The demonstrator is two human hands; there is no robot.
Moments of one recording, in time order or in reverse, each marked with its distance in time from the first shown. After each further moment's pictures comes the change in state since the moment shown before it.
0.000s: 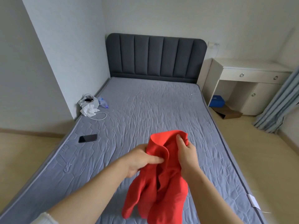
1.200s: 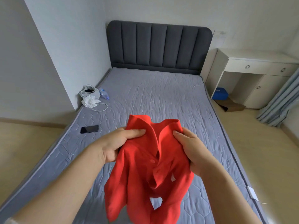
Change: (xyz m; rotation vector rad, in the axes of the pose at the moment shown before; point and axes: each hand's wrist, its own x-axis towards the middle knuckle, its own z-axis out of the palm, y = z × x) left_hand -0.027 0.028 -0.043 -0.286 -0.007 -0.063; right_hand -0.023 -0.029 -0.017 -0.009 -0.442 0.049
